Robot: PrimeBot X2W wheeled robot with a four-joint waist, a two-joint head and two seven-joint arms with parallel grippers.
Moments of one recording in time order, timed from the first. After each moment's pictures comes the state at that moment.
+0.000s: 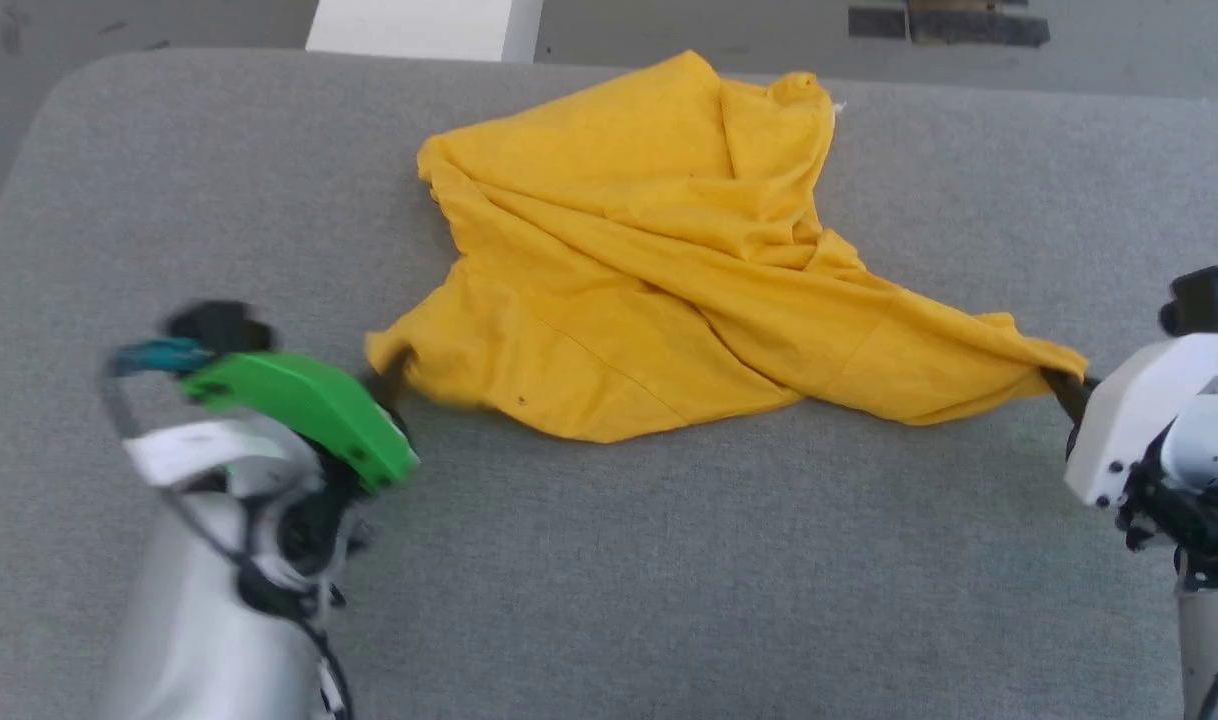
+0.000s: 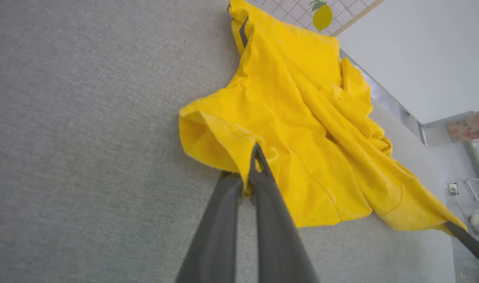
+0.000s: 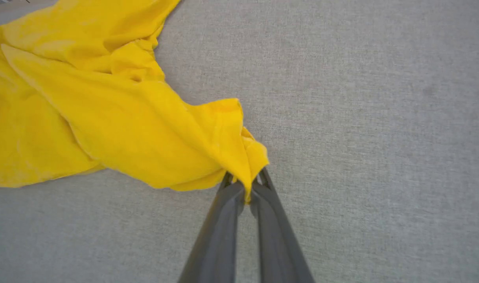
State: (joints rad) left arm -0.34 0.16 -0.10 0.08 -0.75 0.16 0.50; right arm -0.34 -0.17 -0.17 0.11 0.31 0.13 0.77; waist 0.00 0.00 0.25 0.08
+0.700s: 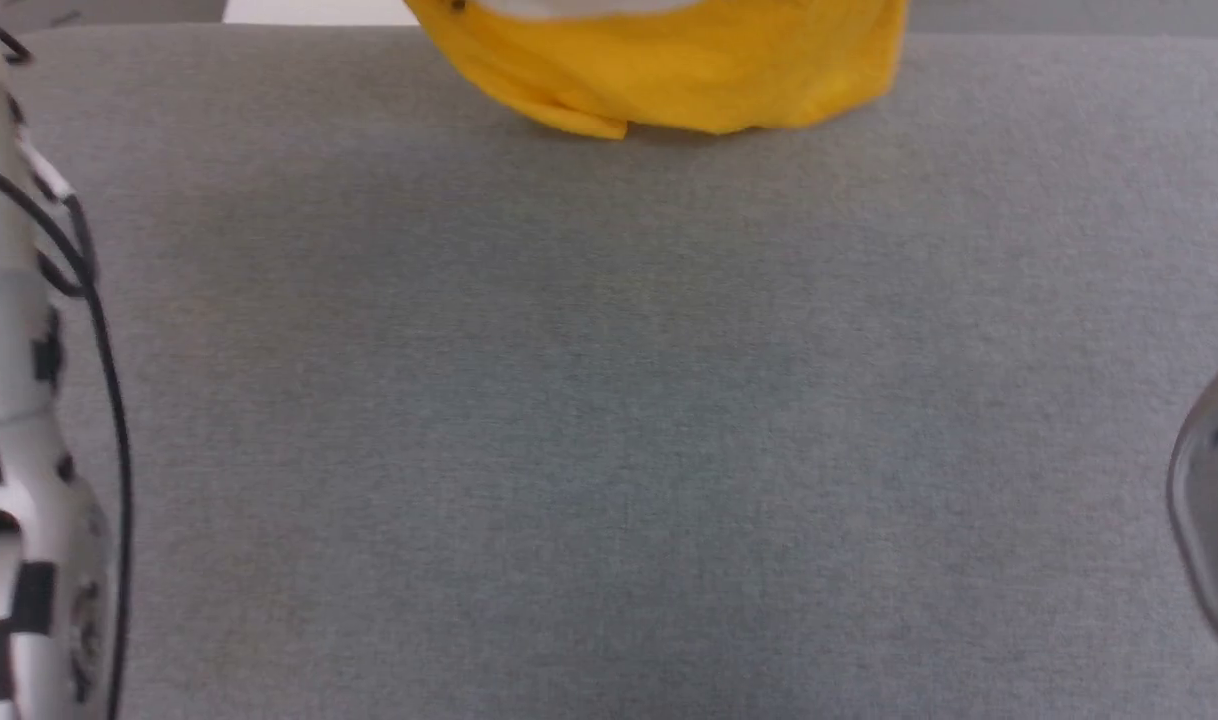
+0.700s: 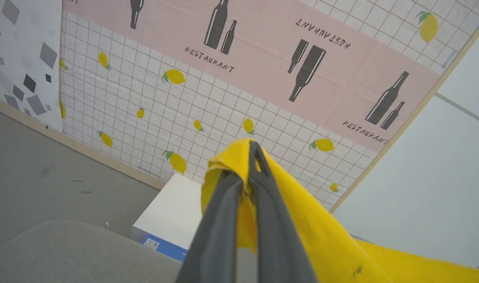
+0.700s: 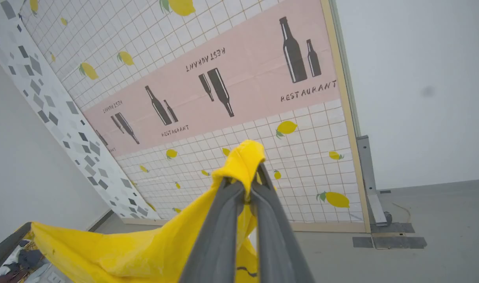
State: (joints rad) left arm -1.21 0.32 -0.01 0.41 -0.62 0.19 0.29; right arm -1.33 -0.05 -0.30 0.36 0.40 0.13 0.61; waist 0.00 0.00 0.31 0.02
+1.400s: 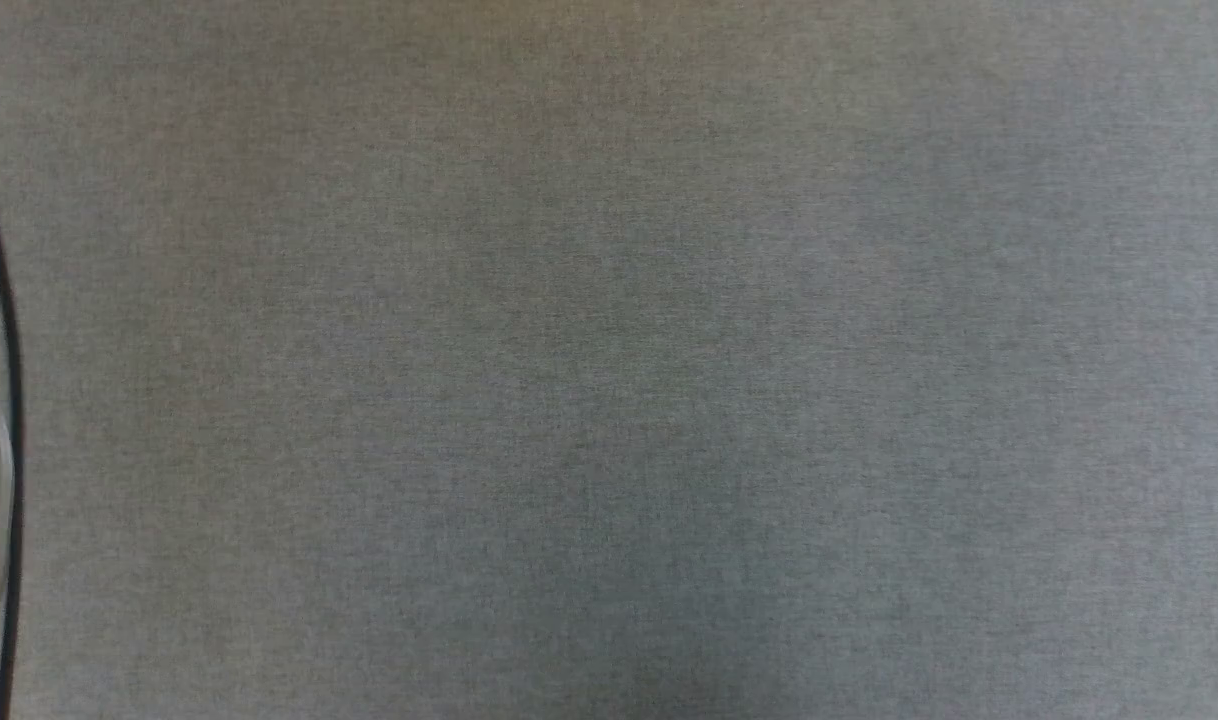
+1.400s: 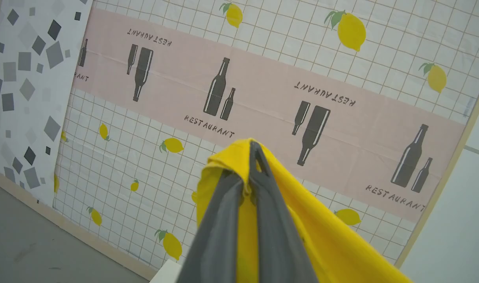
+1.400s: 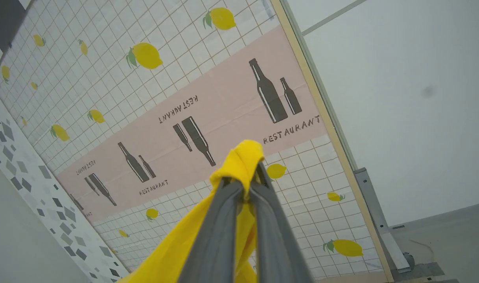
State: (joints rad) left arm -1.56 0.34 -0.02 0.62 -0.49 0.18 -0.11; right arm -1.85 -0.05 -0.36 0.96 0.33 0.13 0.11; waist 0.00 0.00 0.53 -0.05
